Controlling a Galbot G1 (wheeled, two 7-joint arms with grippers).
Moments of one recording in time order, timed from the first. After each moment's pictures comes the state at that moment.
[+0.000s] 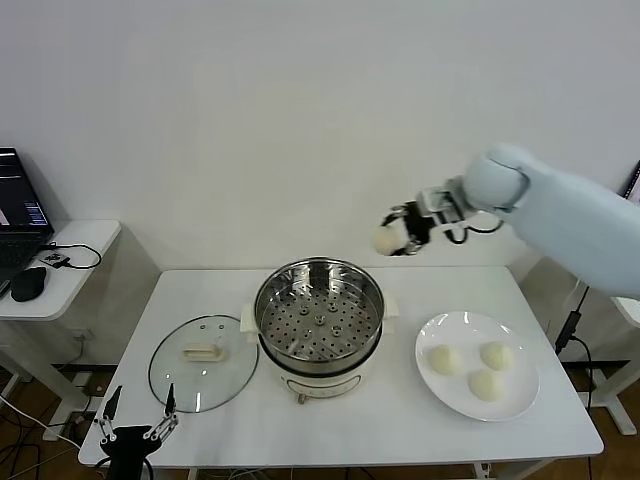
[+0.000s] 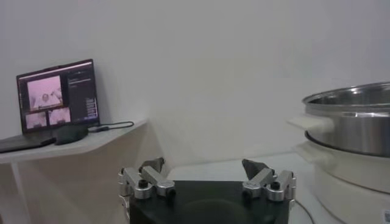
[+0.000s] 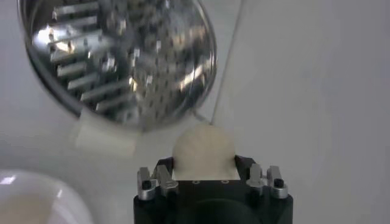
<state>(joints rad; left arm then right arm) 1.84 -1.33 -0.69 -2.06 -0.11 -0.21 -0.16 0.51 0.94 -1.07 1.35 0.19 -0.05 -0.94</state>
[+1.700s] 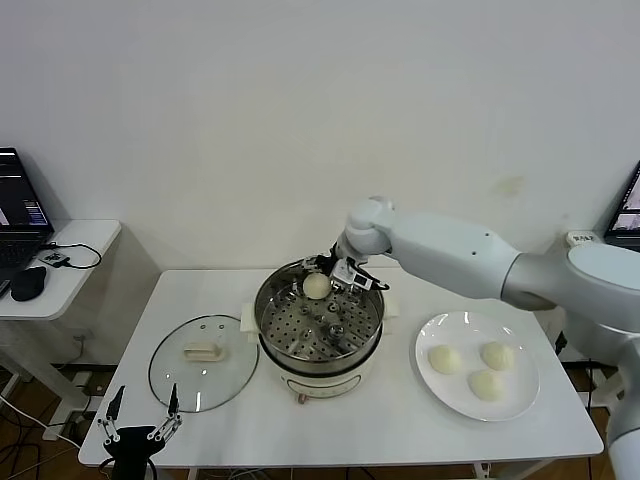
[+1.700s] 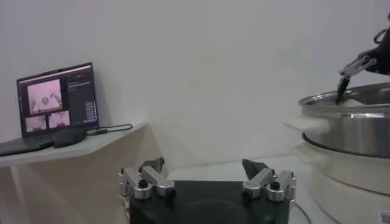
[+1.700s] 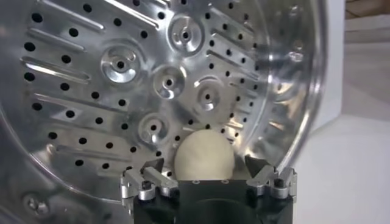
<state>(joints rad) 1.84 -1.35 -0.68 -2.05 -0.09 -0.22 -0.16 0.46 1.17 -1.21 1.19 -0.18 0.29 -0.84</state>
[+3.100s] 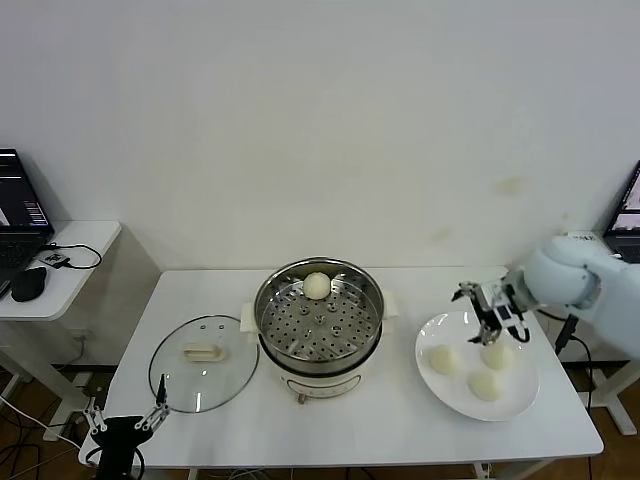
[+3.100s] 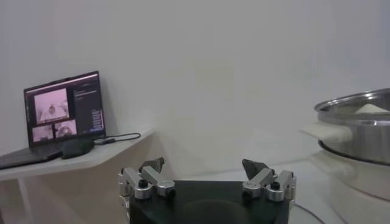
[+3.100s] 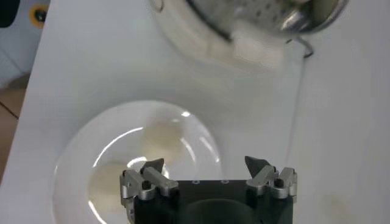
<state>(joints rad) 1.81 -1.30 -0.72 -2.04 -0.12 -0.20 -0.18 0.16 0.41 -0.98 1.67 -0.05 -0.26 -0.95</state>
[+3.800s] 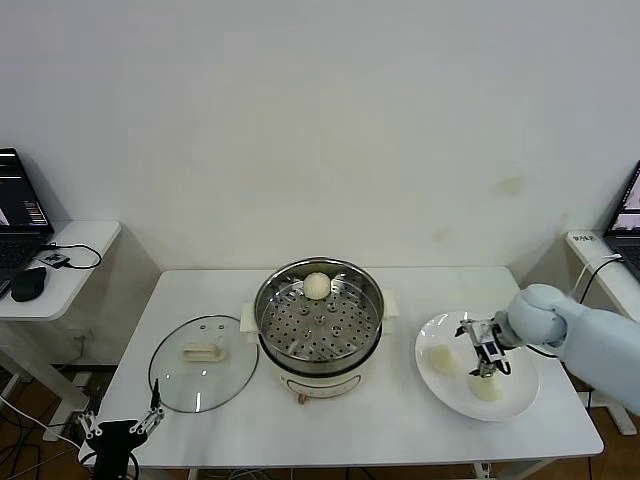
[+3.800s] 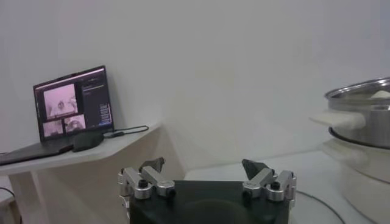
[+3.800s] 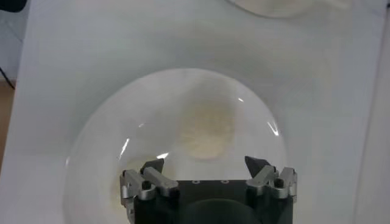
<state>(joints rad) 1.81 -1.31 -0.74 -2.02 -0.11 -0.20 -0.18 -0.10 0.54 -0.82 1.48 -0.15 -0.24 -0.91</state>
